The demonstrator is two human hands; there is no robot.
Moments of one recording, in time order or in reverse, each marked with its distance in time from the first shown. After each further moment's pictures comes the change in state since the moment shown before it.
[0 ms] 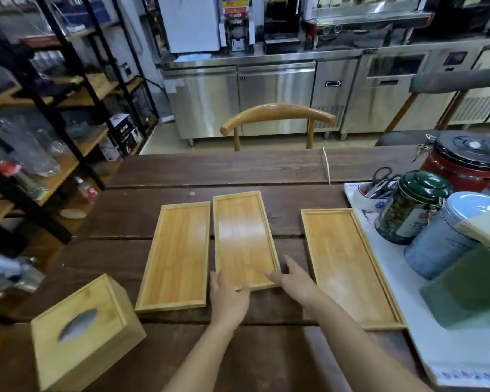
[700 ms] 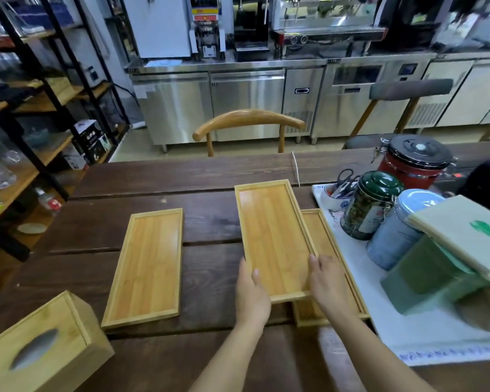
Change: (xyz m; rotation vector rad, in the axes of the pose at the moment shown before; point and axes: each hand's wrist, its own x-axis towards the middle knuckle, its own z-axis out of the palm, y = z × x) left_hand -0.036 0.049 0.063 -0.250 -0.040 0.174; right_hand -0.019 0.037 -0.076 -0.295 0.705 -0.160
